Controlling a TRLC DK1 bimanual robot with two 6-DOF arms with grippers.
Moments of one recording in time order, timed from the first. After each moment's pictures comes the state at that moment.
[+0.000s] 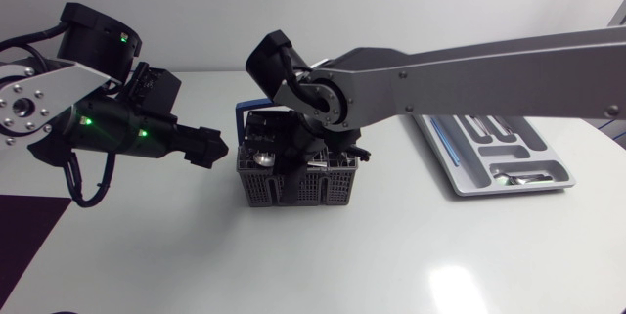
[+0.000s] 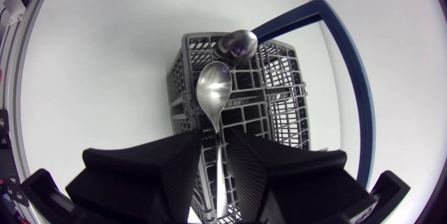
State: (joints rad) left arm -0.32 1.29 0.96 -0.54 0.11 0.00; right arm 0.83 1.91 1.45 -0.56 0.13 -0.70
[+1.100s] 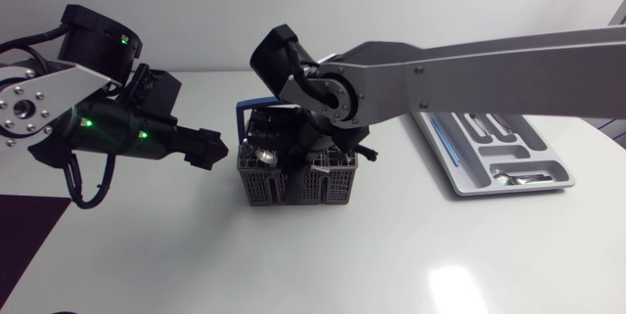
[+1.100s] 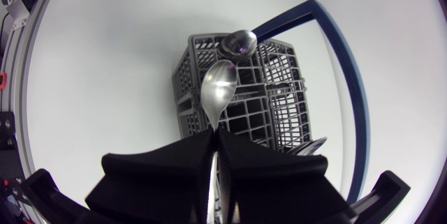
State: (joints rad) left arm -0.32 1.29 0.96 -0.54 0.11 0.00; right arm 0.83 1.87 1.43 -0.58 0.11 -0.67
